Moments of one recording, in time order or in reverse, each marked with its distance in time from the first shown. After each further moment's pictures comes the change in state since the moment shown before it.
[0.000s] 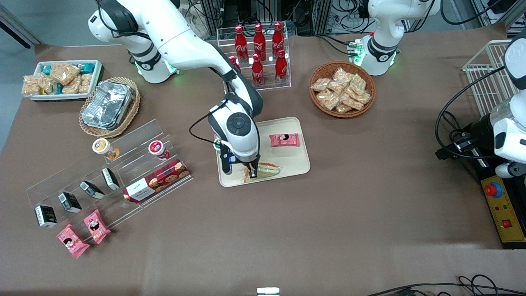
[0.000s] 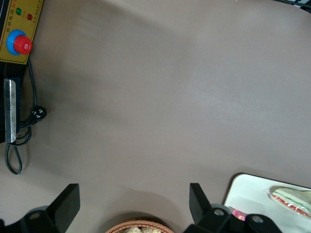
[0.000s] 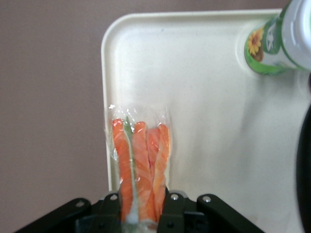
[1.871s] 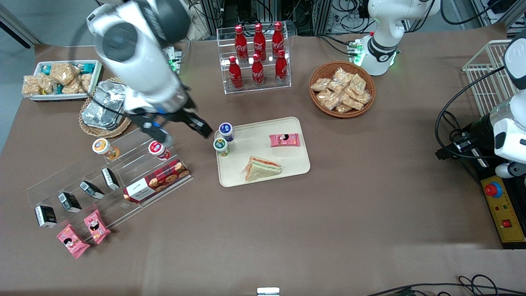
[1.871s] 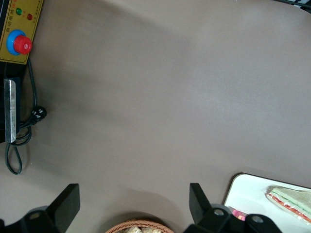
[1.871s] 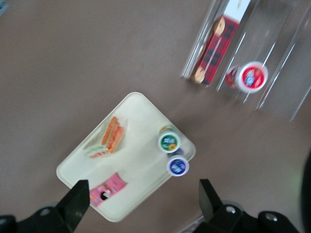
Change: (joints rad) arm -0.192 -0.607 -0.040 0.053 -0.017 -0.726 -1.065
